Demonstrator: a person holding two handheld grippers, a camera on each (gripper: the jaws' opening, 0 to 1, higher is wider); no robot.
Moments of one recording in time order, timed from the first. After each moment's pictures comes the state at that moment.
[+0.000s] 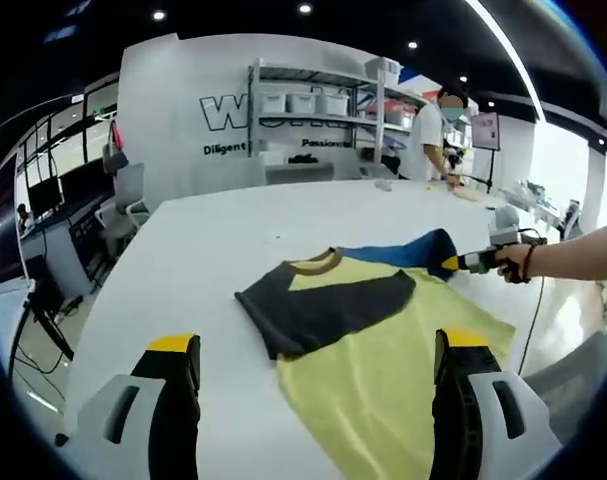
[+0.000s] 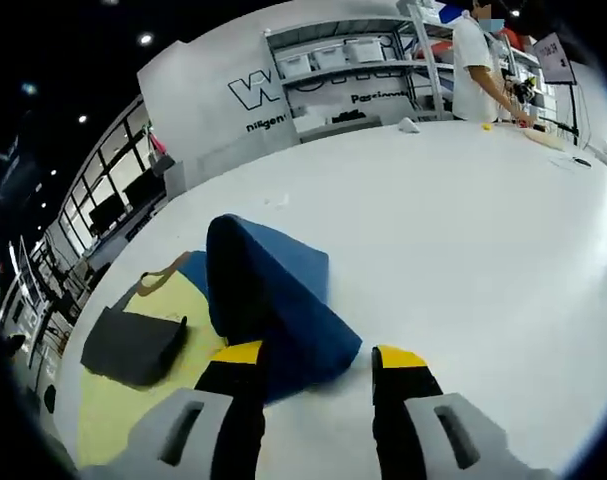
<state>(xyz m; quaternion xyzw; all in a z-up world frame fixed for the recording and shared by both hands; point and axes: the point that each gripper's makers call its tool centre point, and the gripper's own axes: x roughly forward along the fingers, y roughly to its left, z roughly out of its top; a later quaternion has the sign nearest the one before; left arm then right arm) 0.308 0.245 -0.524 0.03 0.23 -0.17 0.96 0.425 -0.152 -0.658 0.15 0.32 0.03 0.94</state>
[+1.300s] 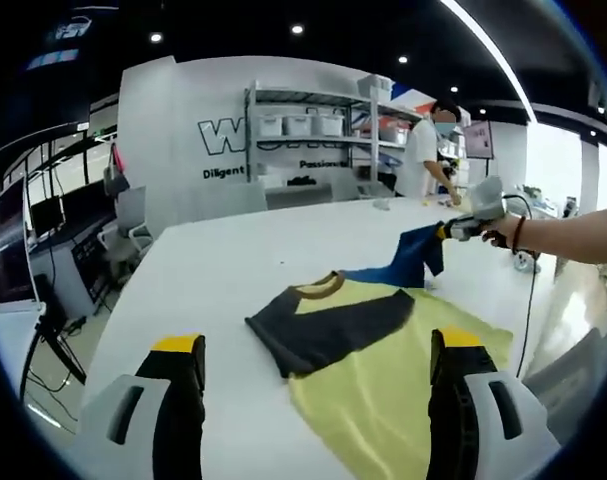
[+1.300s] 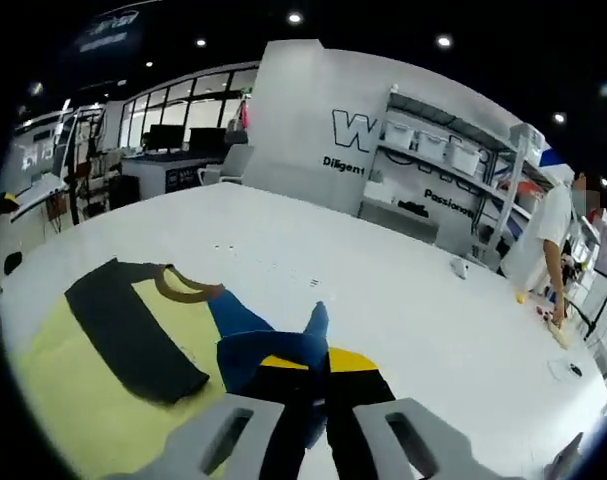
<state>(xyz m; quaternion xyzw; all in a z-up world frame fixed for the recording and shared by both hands) 0.304 0.257 -0.493 0.04 0.18 -0.17 0.97 0.479 -0.099 -0.542 -0.18 0.21 0.15 0.95</state>
